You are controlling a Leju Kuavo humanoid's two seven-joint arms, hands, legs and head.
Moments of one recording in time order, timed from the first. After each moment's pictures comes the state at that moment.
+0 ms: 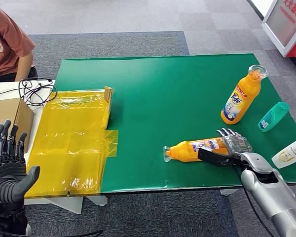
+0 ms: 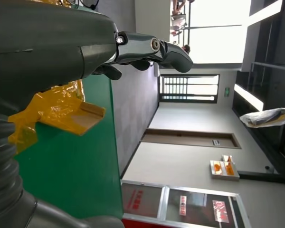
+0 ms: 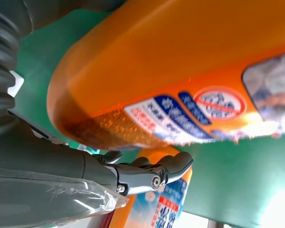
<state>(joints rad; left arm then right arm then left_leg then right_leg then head) 0.21 0.04 0.05 -1.98 0.11 -0.10 -0.38 -0.37 -0.45 0.42 -1.12 1.05 0.06 0.08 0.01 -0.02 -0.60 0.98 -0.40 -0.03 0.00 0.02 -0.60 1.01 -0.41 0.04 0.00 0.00</state>
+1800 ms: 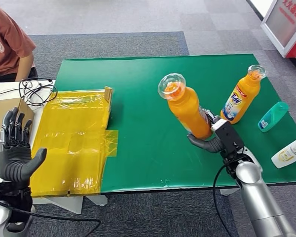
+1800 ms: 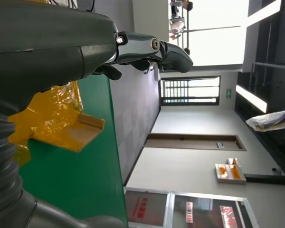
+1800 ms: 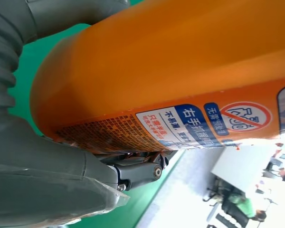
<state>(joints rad) 0.03 0.09 0.03 -1.77 0.13 -0.08 -0.42 -0.30 -0.24 0.23 -1.39 0.22 0.11 -0.23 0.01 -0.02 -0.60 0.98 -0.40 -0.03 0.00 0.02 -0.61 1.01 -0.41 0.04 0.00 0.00</state>
